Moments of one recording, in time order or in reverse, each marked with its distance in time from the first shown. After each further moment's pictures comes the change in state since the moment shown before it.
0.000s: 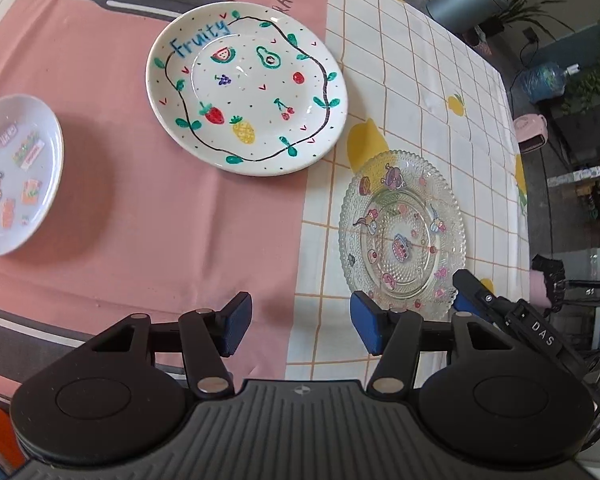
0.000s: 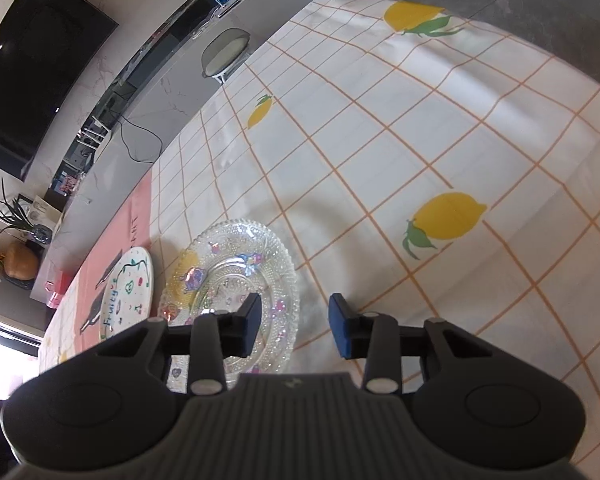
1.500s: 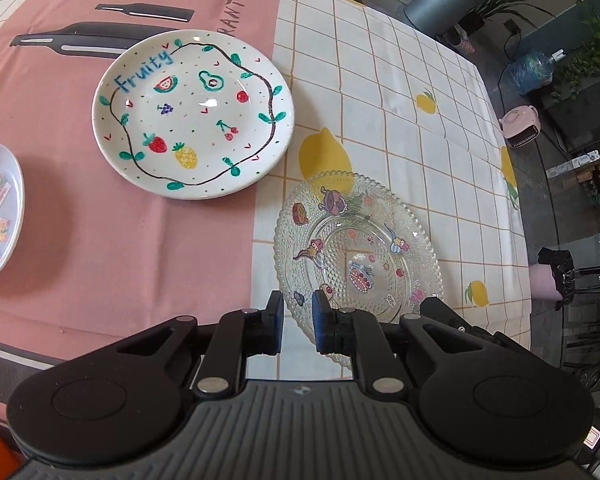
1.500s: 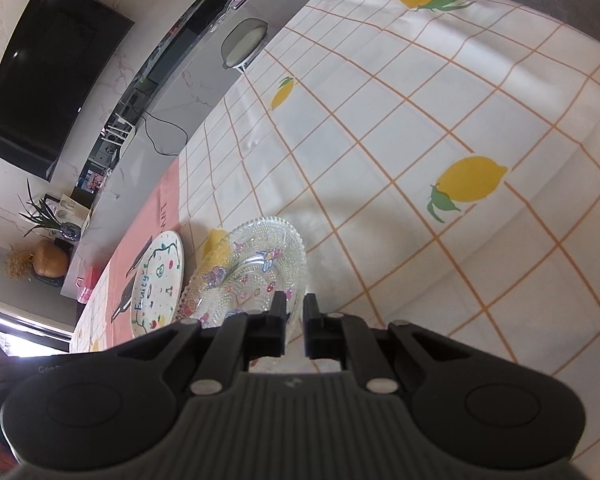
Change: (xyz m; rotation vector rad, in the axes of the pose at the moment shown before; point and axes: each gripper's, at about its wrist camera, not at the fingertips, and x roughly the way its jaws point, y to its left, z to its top) left arm 0.004 -0.039 -0.004 0.106 -0.062 0.052; right arm -0.005 -0.001 -0.013 0.030 0.042 0.091
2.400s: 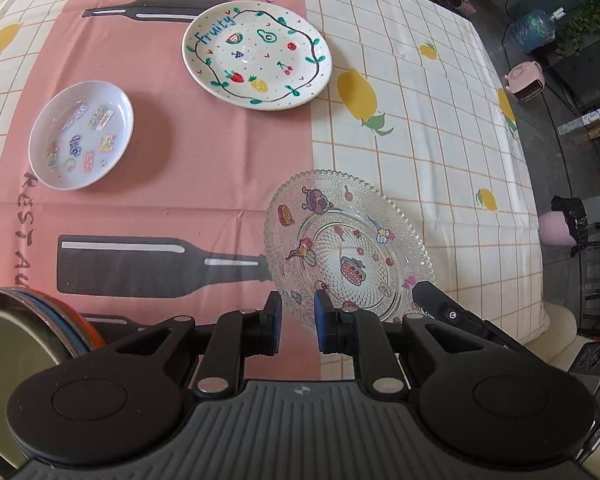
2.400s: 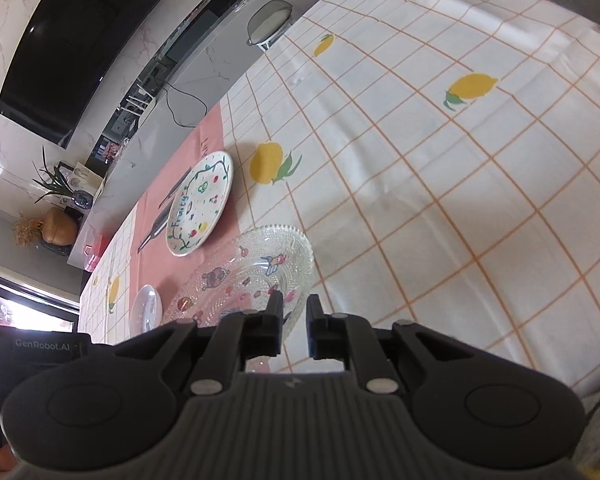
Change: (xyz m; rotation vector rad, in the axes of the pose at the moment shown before) left arm -0.066 0.026 -0.064 0.083 0.094 0.070; right arm -0.047 0.030 -0.090 -0.059 0.039 0.014
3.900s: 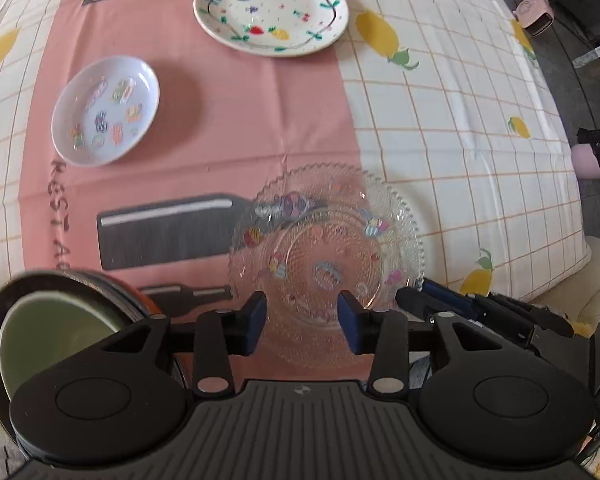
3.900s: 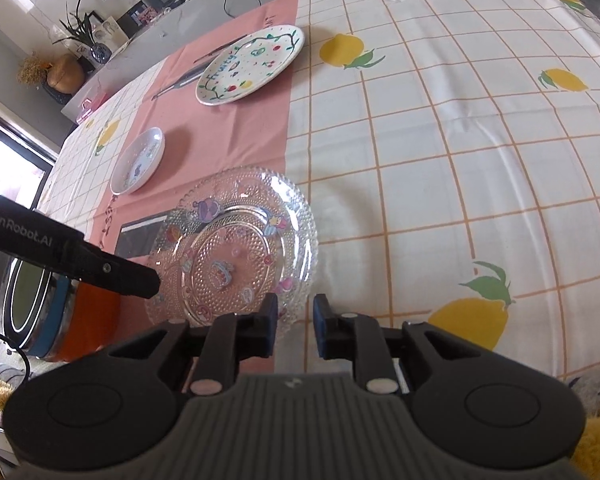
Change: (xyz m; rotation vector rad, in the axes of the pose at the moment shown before) left arm -0.006 0.011 -0.011 0.119 0.094 0.100; right arm 0.025 0.037 -0.051 -0.390 0.201 -0.075
